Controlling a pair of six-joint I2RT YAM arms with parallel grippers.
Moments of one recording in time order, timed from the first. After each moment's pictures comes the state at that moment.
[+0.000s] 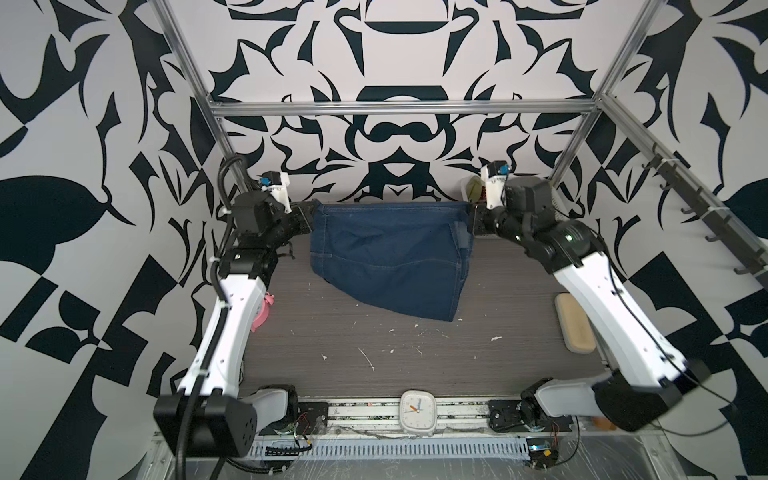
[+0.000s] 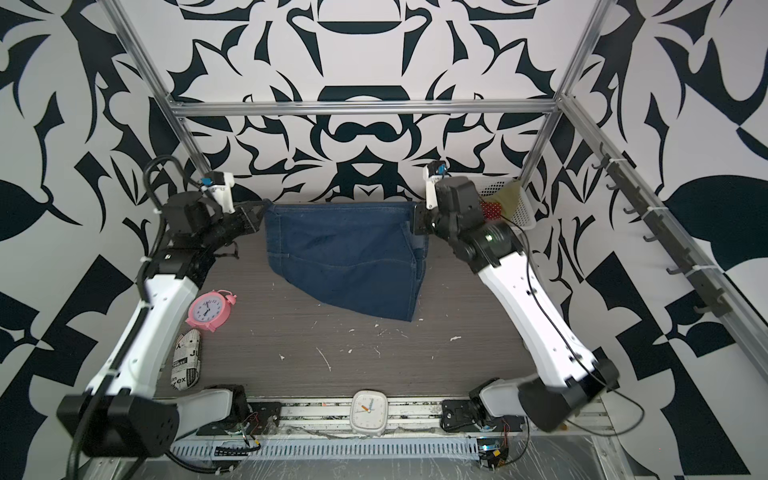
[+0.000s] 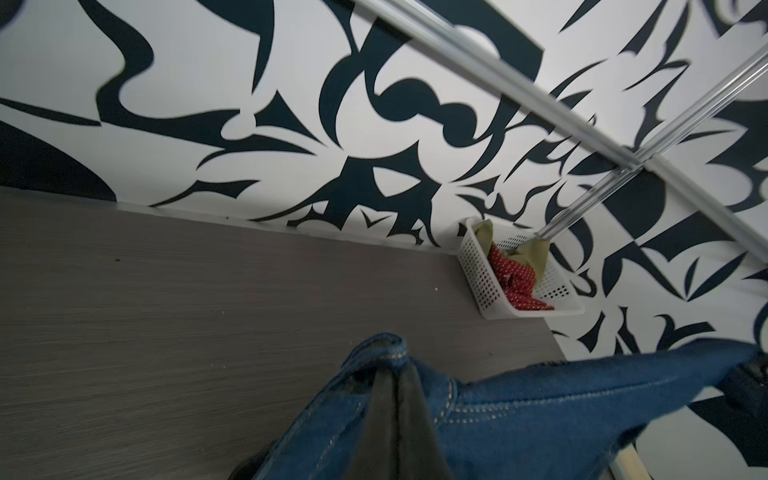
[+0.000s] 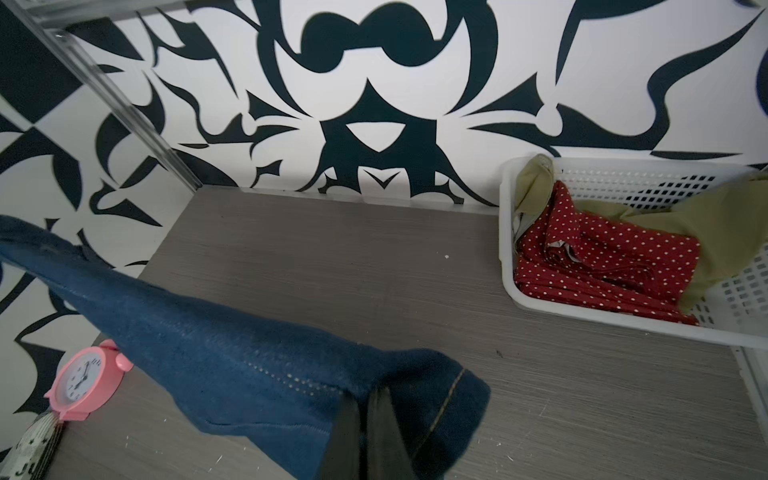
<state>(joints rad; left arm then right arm) -0.05 1.28 1.29 -0.29 0.41 -0.38 0.42 1.42 1.73 -0.80 0.04 0.27</state>
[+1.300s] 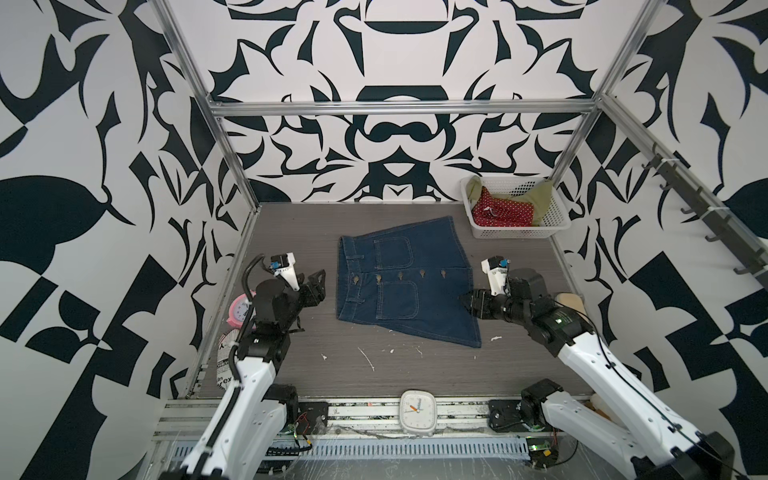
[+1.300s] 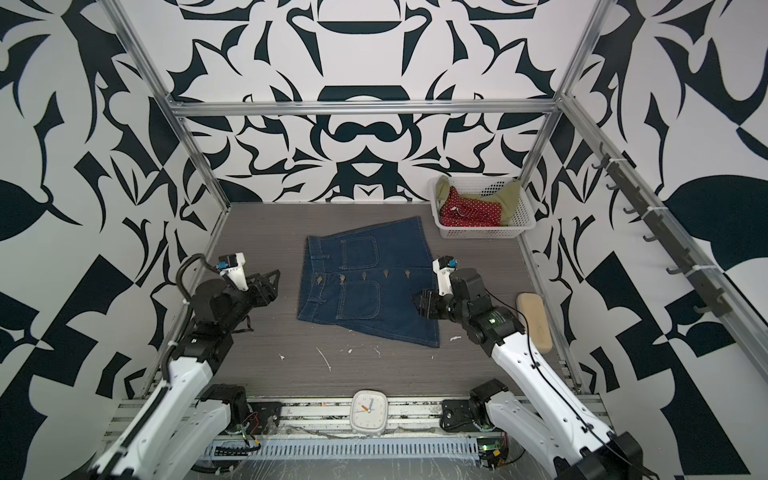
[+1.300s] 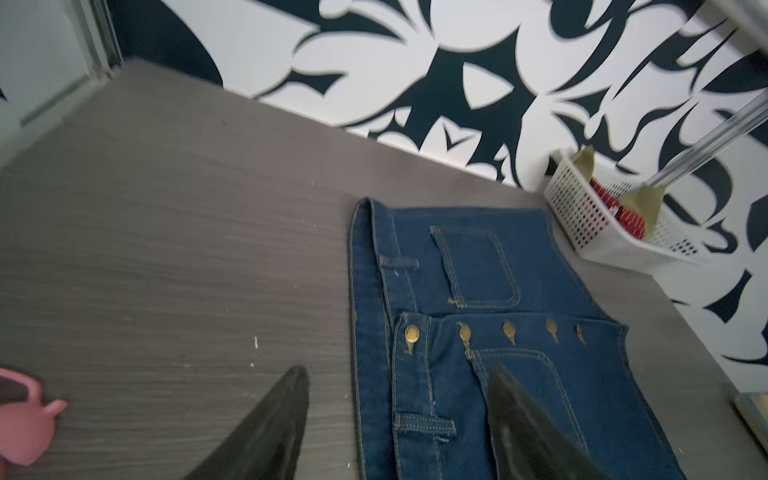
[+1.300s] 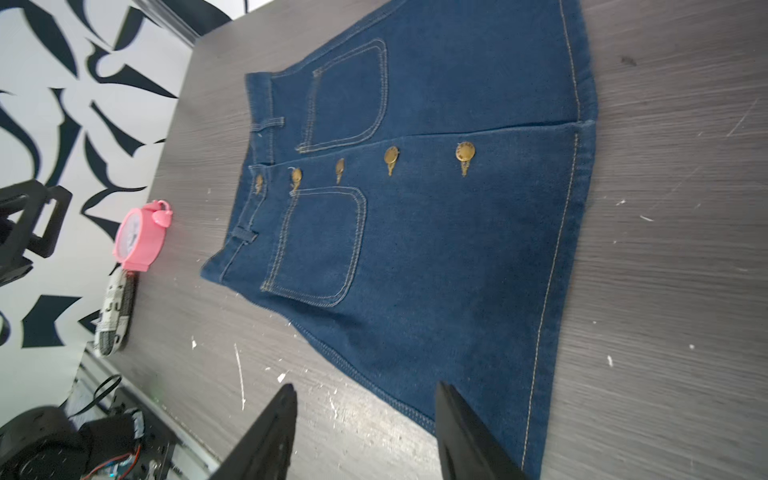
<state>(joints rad) -0.12 0.83 0.47 -0.02 0.19 -0.37 0.38 0.90 0.71 -0.54 -0.27 0.48</state>
